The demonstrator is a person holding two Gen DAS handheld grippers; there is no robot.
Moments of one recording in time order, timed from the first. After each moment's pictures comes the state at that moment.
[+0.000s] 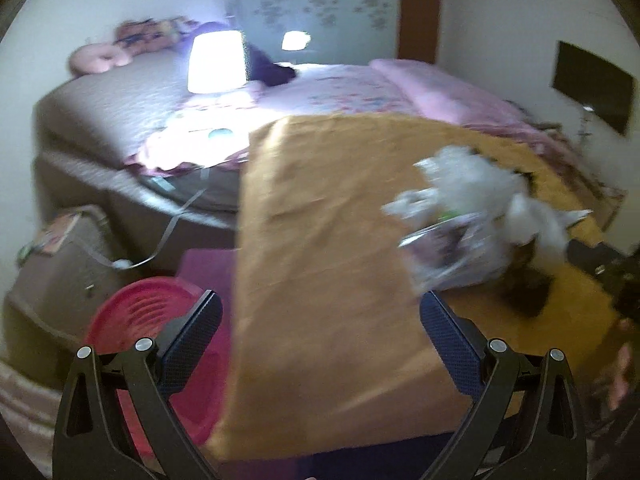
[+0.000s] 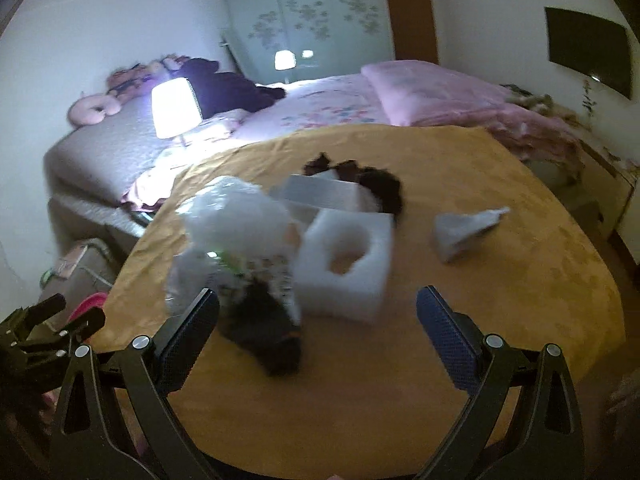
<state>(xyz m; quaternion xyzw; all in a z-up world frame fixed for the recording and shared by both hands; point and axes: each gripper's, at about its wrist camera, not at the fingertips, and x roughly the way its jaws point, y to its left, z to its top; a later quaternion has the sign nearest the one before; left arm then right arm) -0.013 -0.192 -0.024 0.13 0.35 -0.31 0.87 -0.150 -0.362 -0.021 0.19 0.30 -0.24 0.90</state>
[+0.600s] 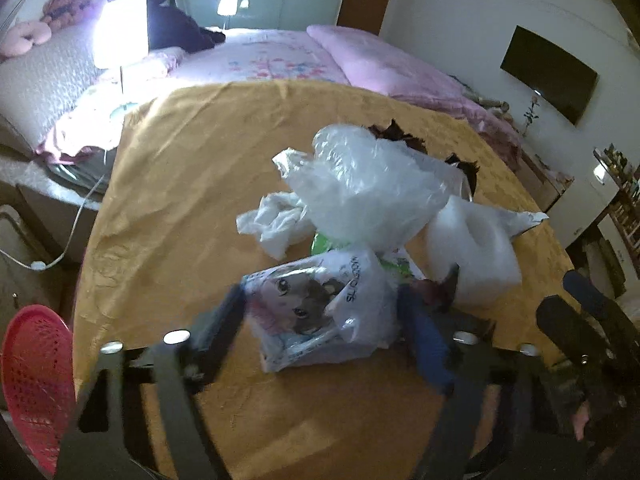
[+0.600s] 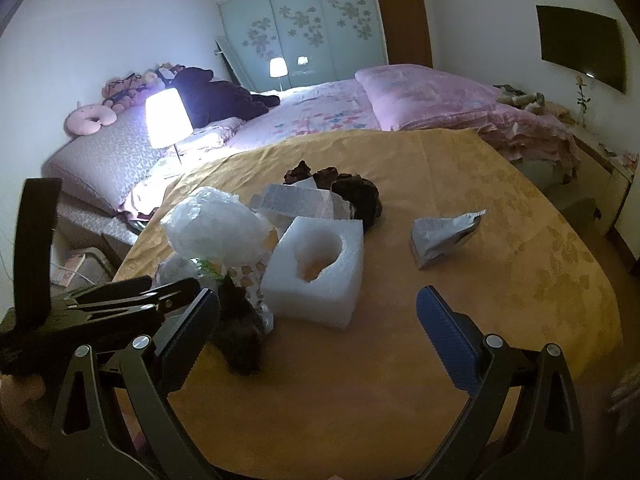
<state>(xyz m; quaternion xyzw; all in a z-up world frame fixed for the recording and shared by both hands) -0.001 -0.287 -0.042 0.11 0.43 -0.41 0.80 -0.163 -0.378 -0.018 0.19 0.29 -0.25 0.90</state>
